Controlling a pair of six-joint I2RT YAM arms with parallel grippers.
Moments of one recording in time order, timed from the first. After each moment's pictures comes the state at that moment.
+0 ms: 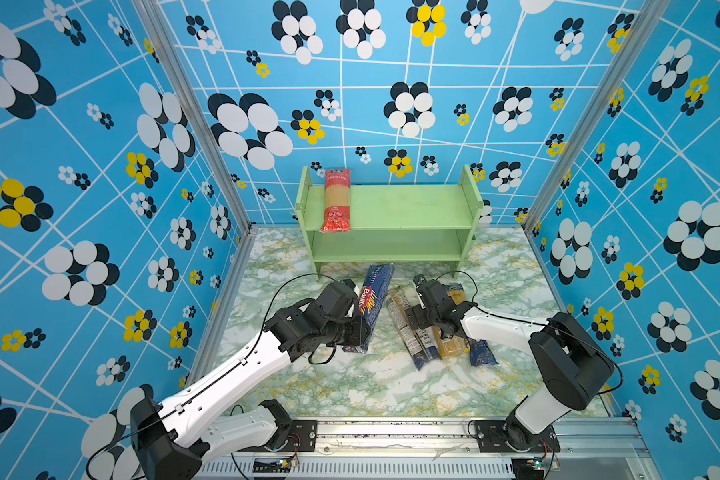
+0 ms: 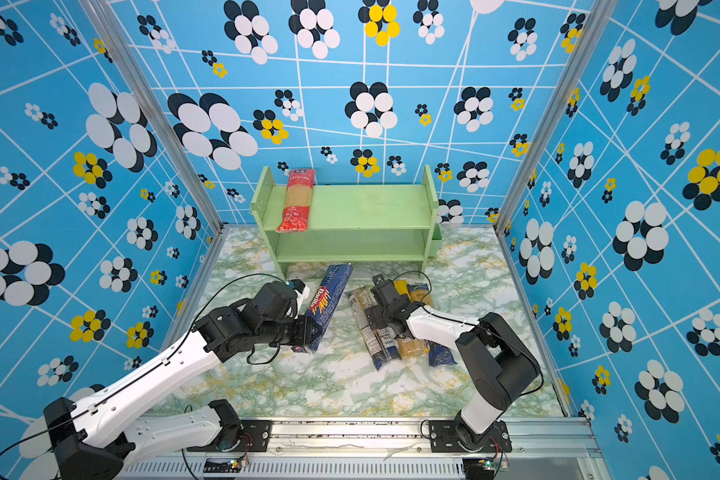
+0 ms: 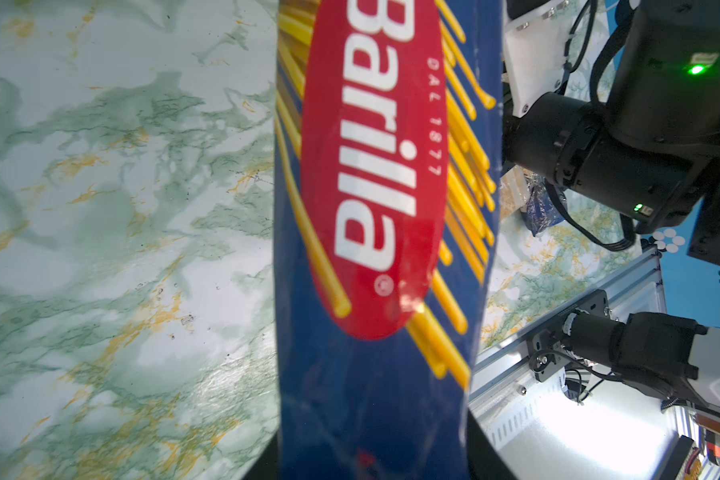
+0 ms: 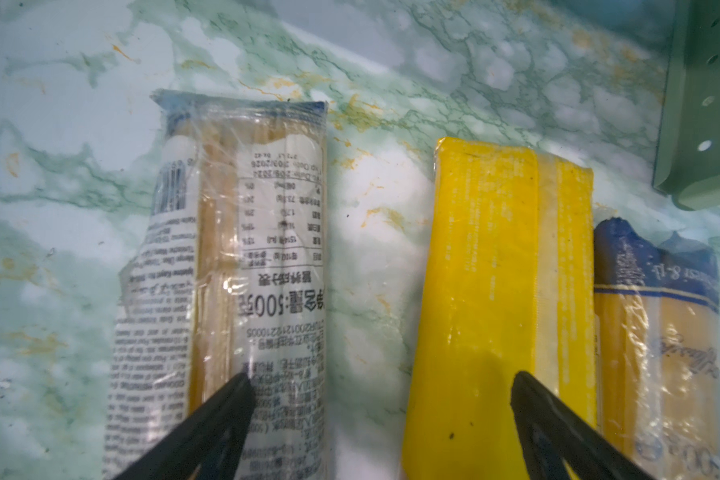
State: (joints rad) left arm -0.76 1.10 1.06 -0.85 0.13 -0.65; right arm 0.65 1.65 0.87 -0.16 0.27 0.14
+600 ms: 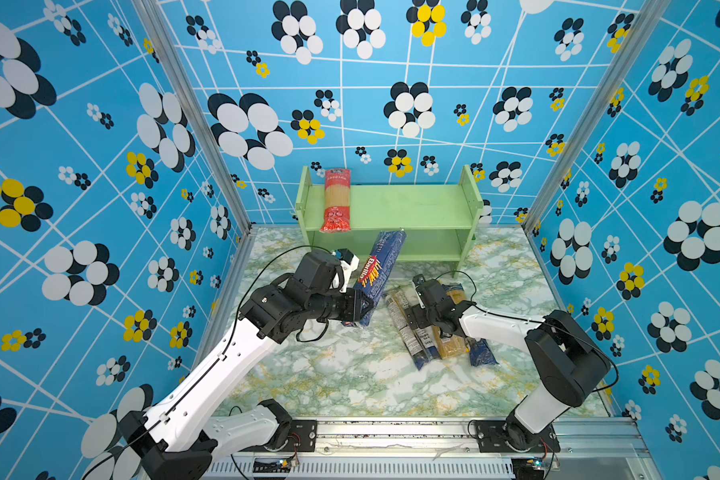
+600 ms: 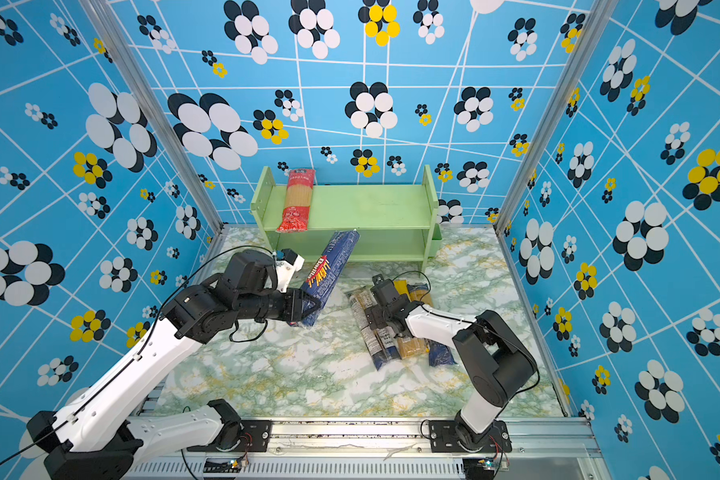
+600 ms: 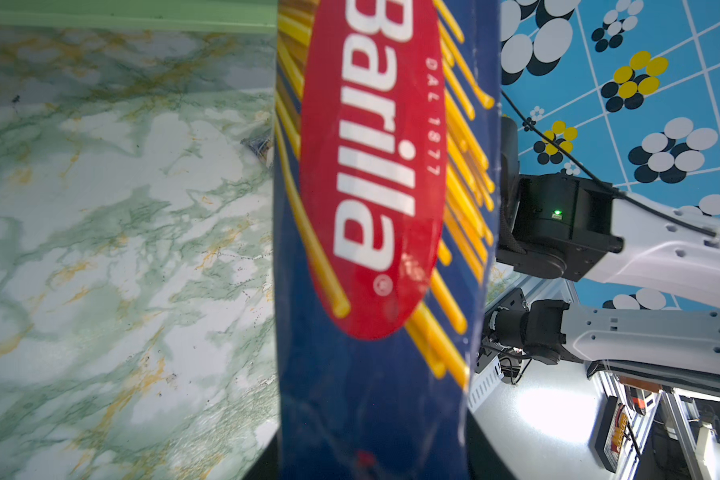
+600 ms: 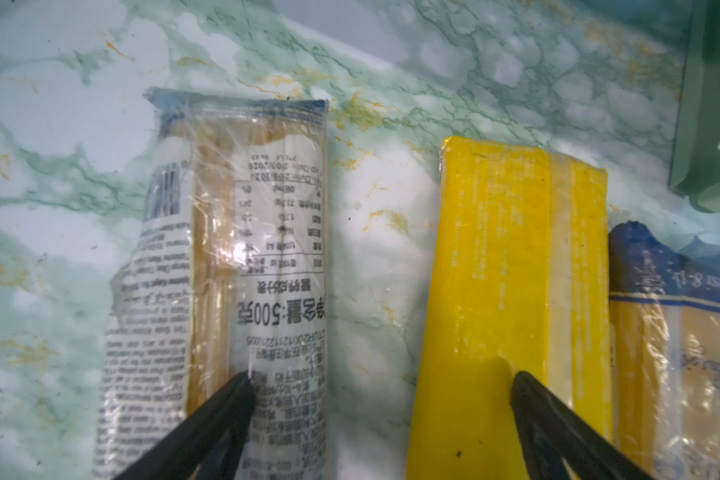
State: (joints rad) left arm -0.65 1.16 1.39 -0.96 0.27 -0.50; right arm 0.64 1.67 0.88 -0.15 0.26 0.14
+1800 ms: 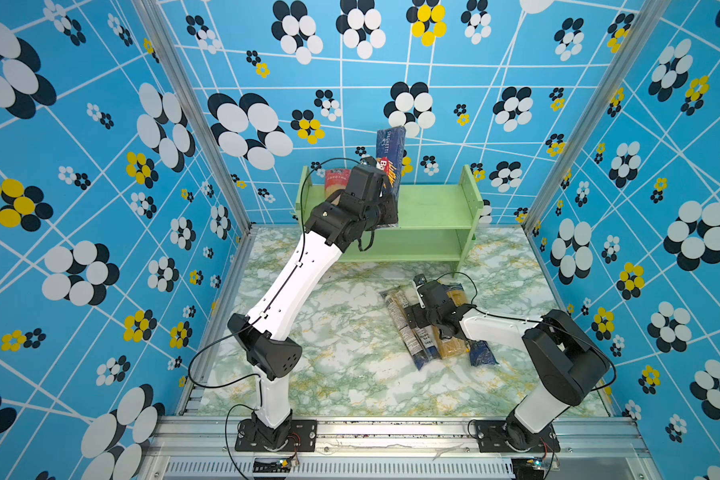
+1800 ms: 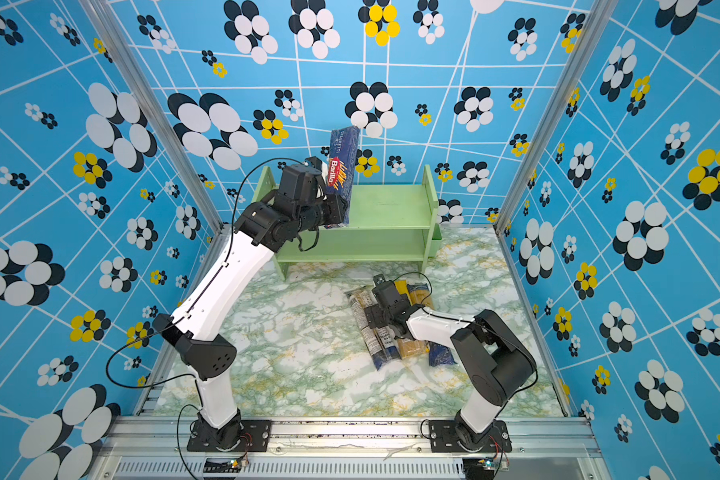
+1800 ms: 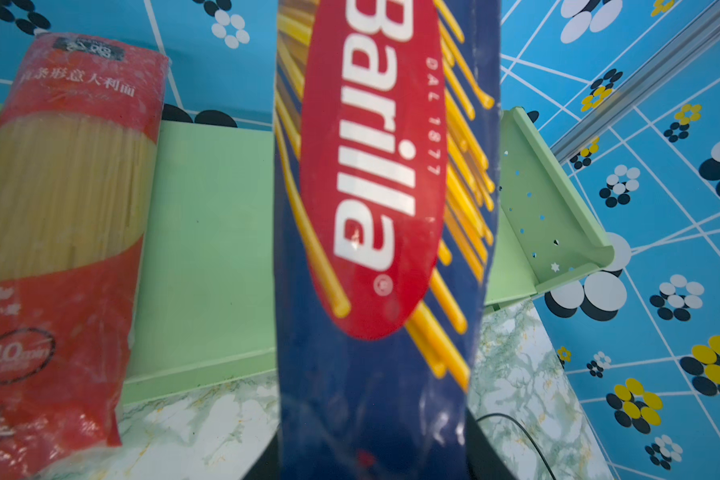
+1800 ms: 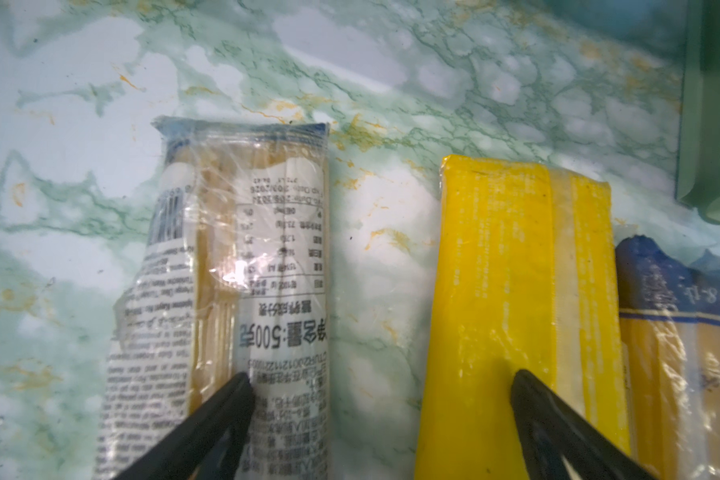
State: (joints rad) left arm -0.61 1.96 2.42 -0.91 -0.15 -0.49; right arm 0.64 1.67 0.83 -0.03 0.25 0.15
